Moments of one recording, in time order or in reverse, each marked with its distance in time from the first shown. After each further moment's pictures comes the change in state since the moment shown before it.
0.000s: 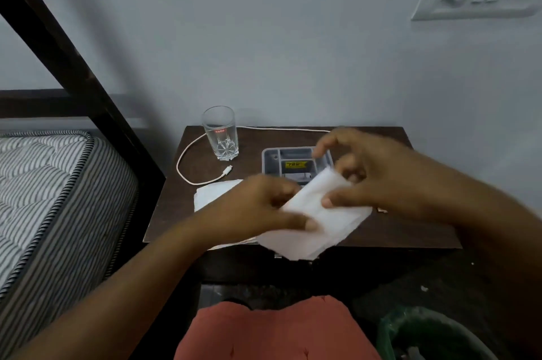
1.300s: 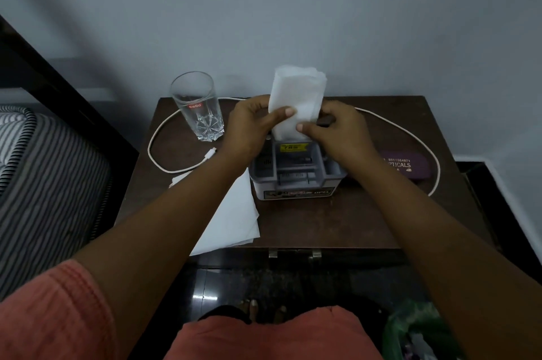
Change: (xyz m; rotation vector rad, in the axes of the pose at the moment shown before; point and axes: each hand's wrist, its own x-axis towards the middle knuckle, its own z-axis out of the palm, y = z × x) left_hand 0.143 -0.081 -0.019 -0.355 0.586 0.025; right_hand 0.146 0.112 0.072 0.224 0.525 0.184
